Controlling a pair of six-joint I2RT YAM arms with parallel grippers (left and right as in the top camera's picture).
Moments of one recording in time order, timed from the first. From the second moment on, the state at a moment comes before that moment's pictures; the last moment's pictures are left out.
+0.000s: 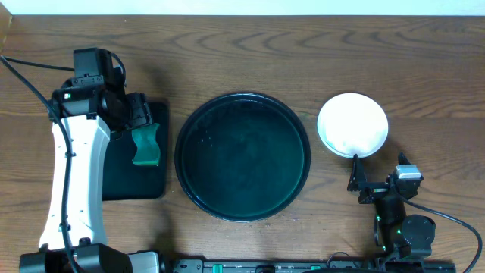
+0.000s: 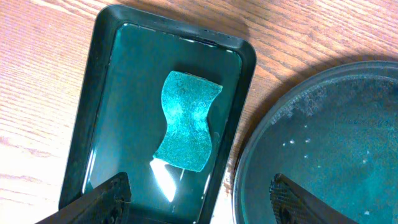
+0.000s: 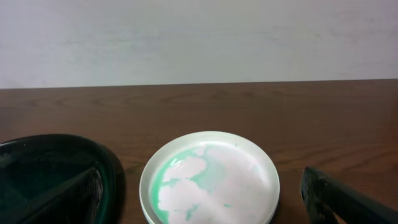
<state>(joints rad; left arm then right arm) 0.14 1.49 1.38 -1.10 -0.01 -0.16 0.00 0.01 0.01 -0.07 -0.07 0.08</state>
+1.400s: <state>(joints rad) 0.14 1.31 1.38 -1.06 -0.01 -0.16 0.00 0.01 0.01 -0.07 -0.07 0.08</state>
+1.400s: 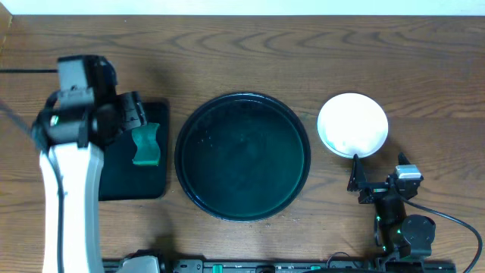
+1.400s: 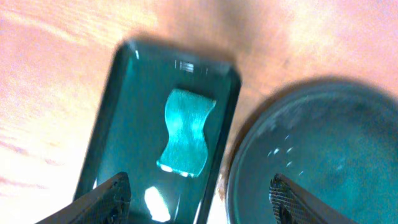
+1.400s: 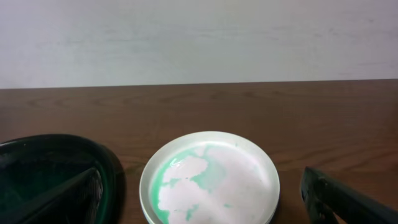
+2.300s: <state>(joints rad) 0.08 0.40 0.38 -0.12 0.00 -0.16 0.00 0.01 0.01 -0.07 -0.07 0.08</state>
